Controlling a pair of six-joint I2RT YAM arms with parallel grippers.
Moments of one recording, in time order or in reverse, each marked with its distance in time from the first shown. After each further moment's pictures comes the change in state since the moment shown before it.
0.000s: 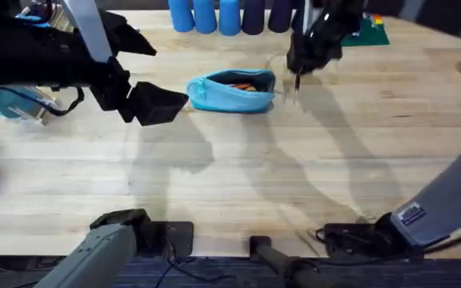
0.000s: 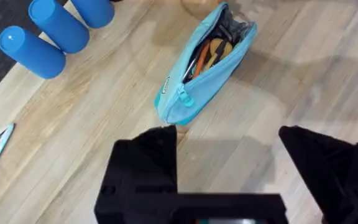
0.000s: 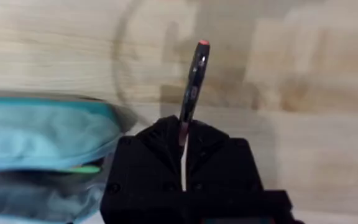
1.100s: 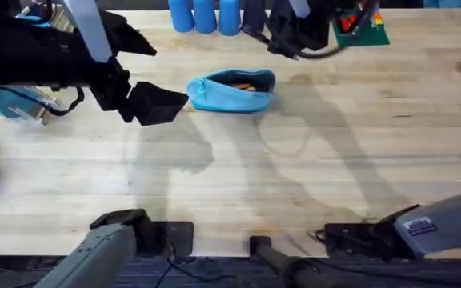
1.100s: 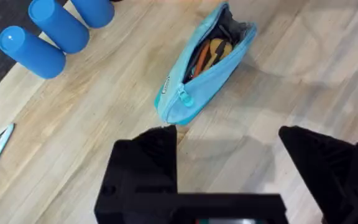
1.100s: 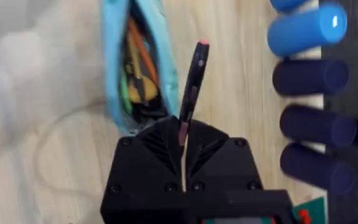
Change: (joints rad) left arm 0.000 0.000 0.000 0.000 0.000 0.000; right arm 0.076 -0.202 0.099 -0.079 -0.379 -1.300
